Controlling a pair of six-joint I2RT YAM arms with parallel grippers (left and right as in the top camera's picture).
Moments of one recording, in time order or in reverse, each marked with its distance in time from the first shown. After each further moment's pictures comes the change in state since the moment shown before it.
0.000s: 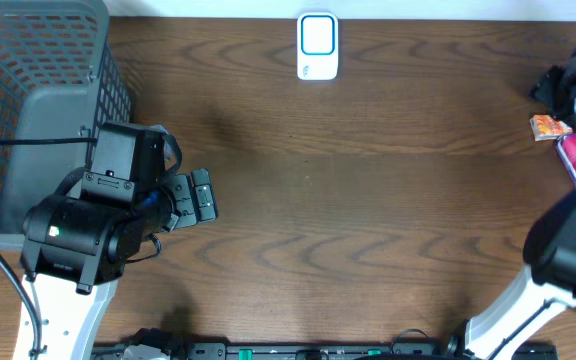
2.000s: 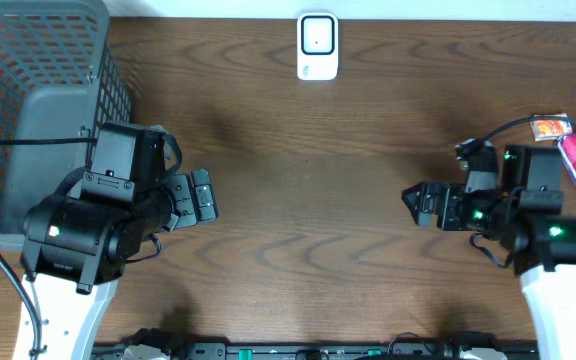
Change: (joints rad) left arm 0.000 0.000 0.000 0.000 0.000 0.000; right arm 0.322 -0.949 -0.897 0.059 -0.623 -0.320
